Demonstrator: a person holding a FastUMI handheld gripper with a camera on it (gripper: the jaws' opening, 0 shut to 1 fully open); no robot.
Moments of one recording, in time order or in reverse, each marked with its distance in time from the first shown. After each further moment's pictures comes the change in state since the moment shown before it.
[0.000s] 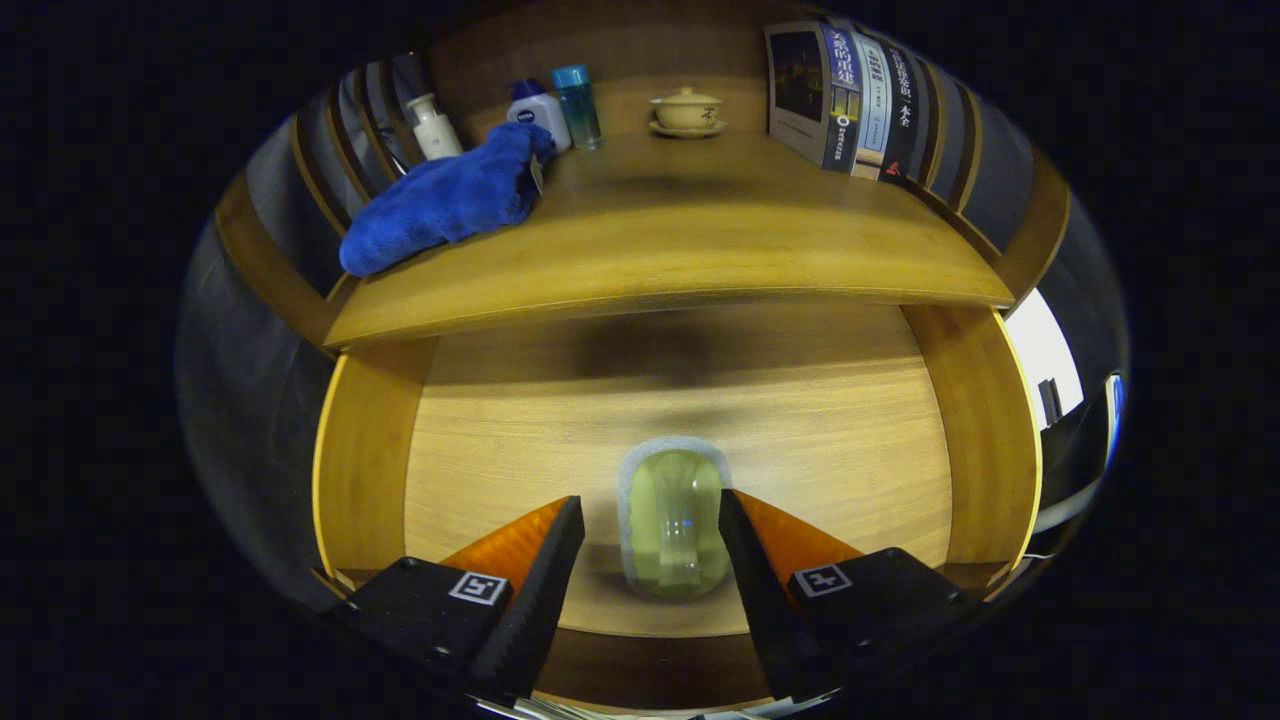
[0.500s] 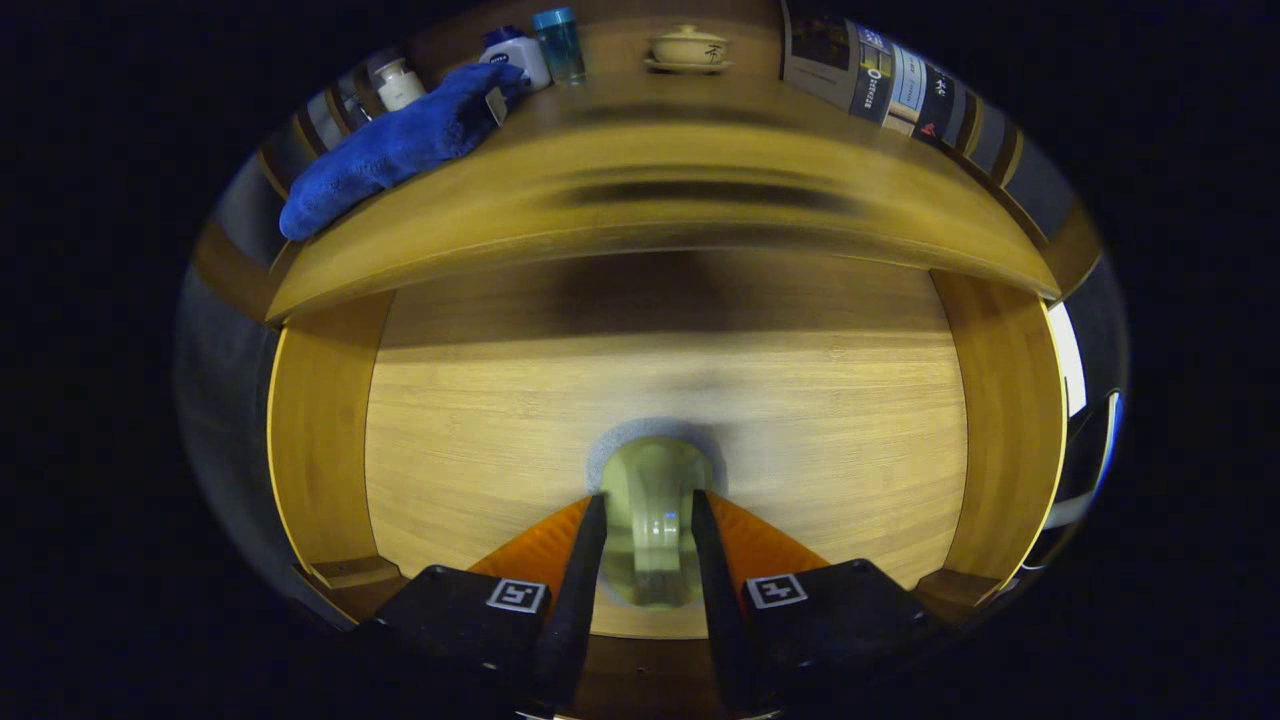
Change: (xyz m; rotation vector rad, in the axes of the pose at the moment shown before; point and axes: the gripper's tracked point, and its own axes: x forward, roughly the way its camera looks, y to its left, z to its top) arm 0.031 -0.011 -0.013 -0.021 0.151 -0.033
